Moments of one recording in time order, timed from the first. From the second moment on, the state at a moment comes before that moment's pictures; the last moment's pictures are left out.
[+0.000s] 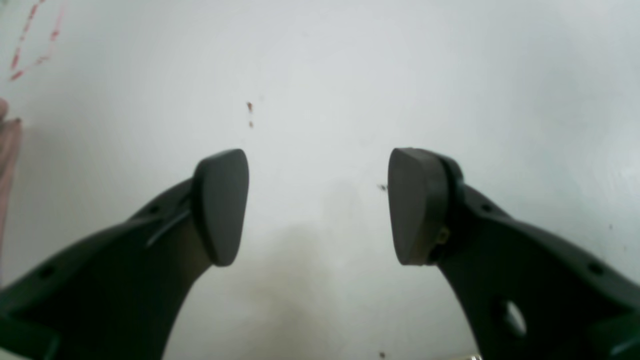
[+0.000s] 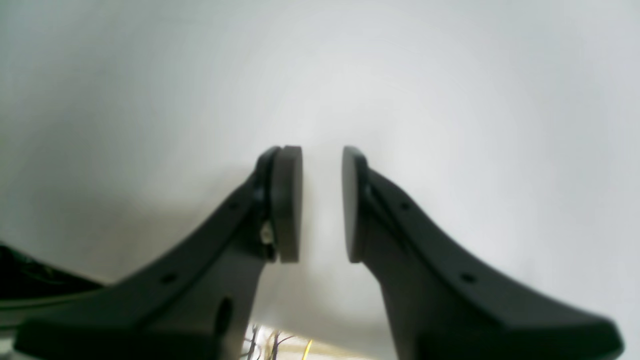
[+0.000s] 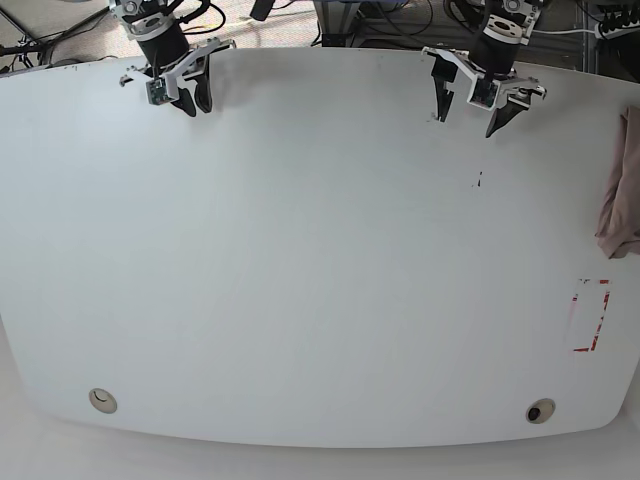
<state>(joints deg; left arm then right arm) 44.2 -5.2 -8.7 110.3 10.7 -14.9 3.2 -41.0 8.1 15.0 104.2 9.4 26.4 -9.0</state>
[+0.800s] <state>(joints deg) 44.0 -5.0 -7.8 71.2 5.1 -14.2 1.3 -50.2 5.4 9.2 73.2 9.1 26.2 -3.3</state>
